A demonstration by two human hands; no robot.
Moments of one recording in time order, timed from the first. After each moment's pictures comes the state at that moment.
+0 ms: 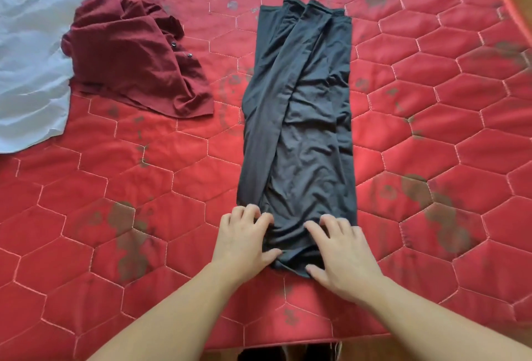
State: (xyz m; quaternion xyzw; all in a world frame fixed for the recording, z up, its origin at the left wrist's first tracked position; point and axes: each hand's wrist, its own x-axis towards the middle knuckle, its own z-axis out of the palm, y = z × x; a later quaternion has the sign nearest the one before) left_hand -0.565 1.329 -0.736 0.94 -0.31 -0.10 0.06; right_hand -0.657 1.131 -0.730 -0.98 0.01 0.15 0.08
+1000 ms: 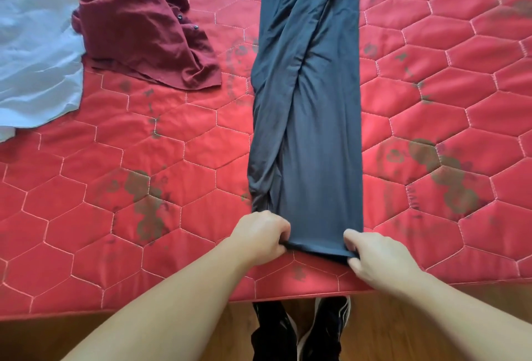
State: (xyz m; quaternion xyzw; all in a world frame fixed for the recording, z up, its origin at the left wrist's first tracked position) left_hand -0.599 1.326 -0.714 0.87 -0.35 -0.35 0.04; right_hand -0.719 1.120 -0.712 -0.93 0.12 0.30 0.18
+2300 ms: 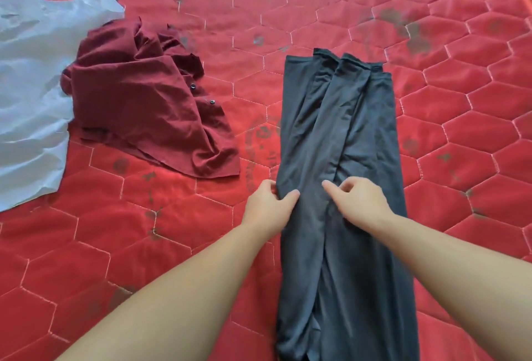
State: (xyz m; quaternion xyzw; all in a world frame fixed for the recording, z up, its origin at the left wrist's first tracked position) left_hand -0.355 1.274 -0.733 0.86 0.06 -0.32 0.40; right_hand -0.402 1.101 -0.723 -0.85 0.37 0.17 0.33
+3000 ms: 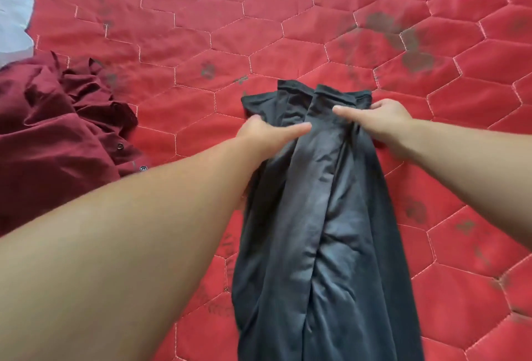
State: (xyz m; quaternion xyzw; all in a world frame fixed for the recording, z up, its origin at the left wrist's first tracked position) left_hand -0.132 1.120 -0.734 0.86 0.05 -0.32 0.38; right_hand -0.195 0.929 -0.733 -0.77 0.44 0.07 0.45
